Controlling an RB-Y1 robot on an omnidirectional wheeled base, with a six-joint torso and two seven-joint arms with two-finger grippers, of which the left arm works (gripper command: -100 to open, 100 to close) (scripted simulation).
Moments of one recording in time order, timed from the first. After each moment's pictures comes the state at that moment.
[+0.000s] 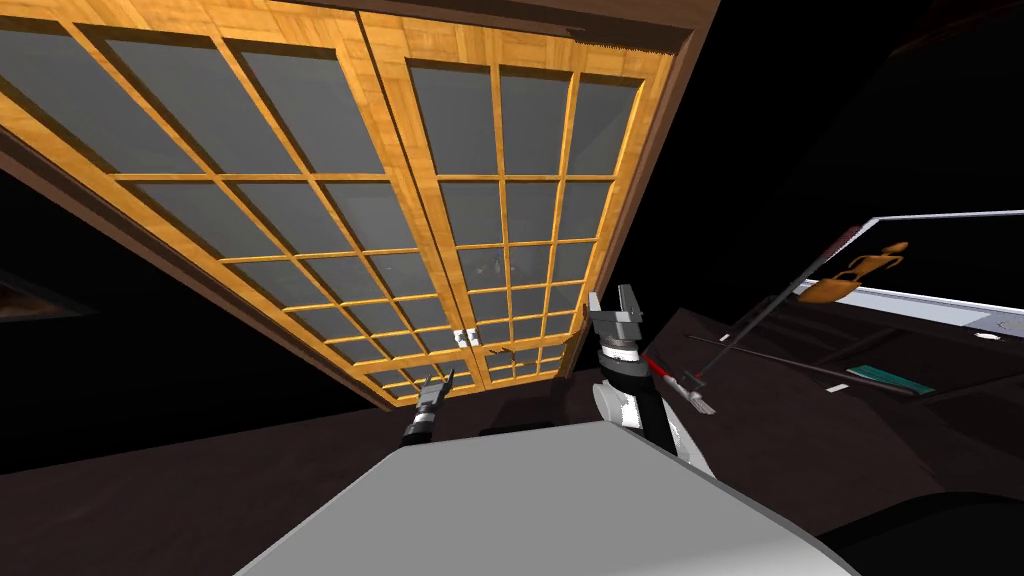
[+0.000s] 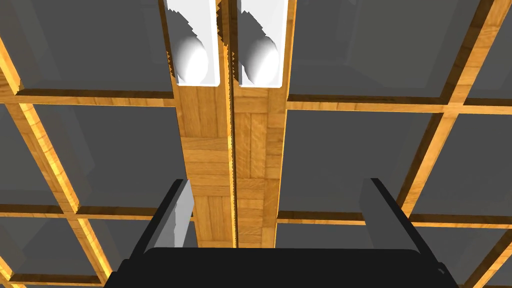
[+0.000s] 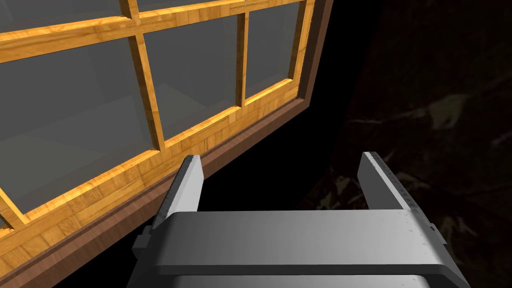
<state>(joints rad) 0.19 0.09 0.27 -0.97 -0.32 -0.84 -1.15</state>
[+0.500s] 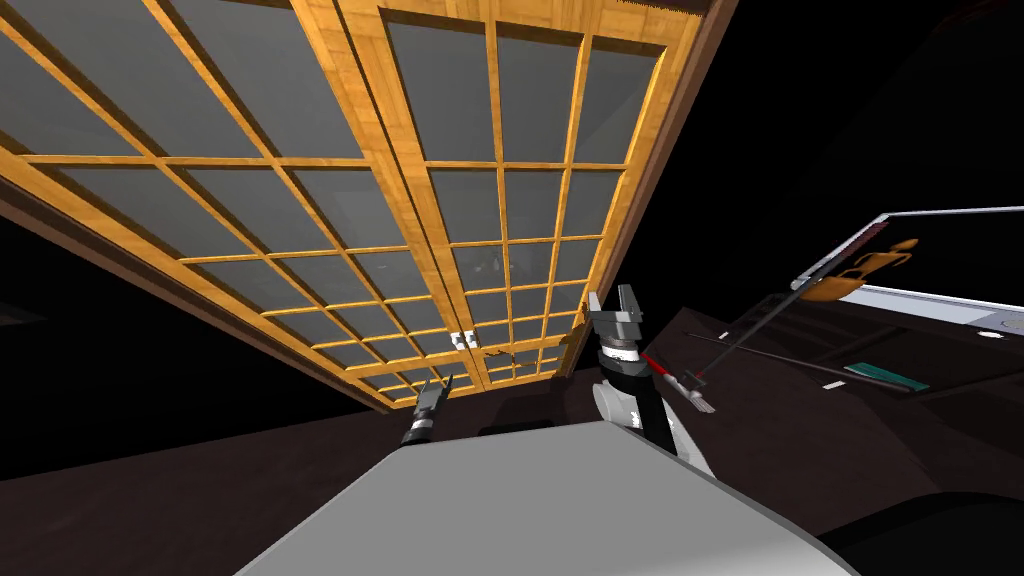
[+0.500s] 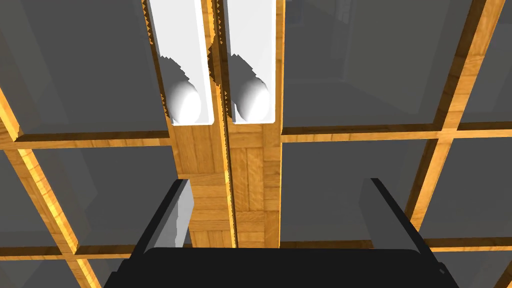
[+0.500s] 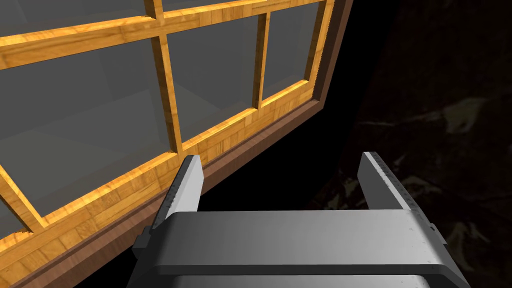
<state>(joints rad) 0.19 0.09 0.30 -0.91 -0.32 -0.85 -1.20</state>
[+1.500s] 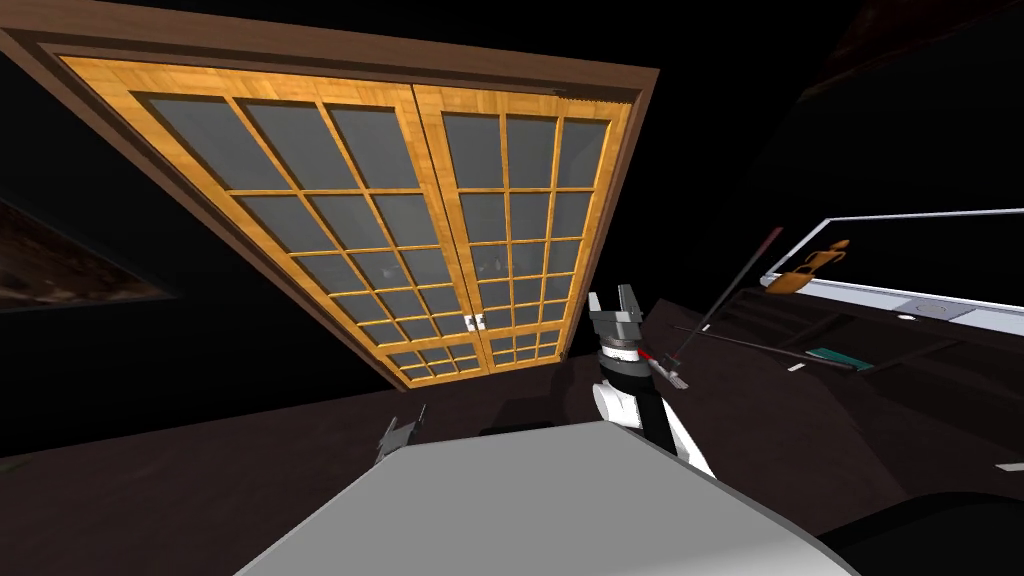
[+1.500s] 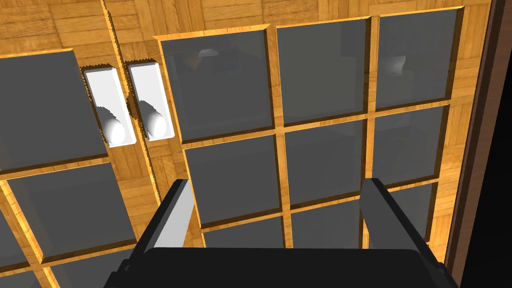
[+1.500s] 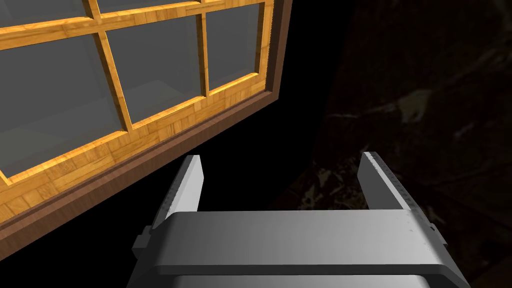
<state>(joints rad) 0.29 0.12 0.42 -0.82 -0.27 -0.83 -1.26</state>
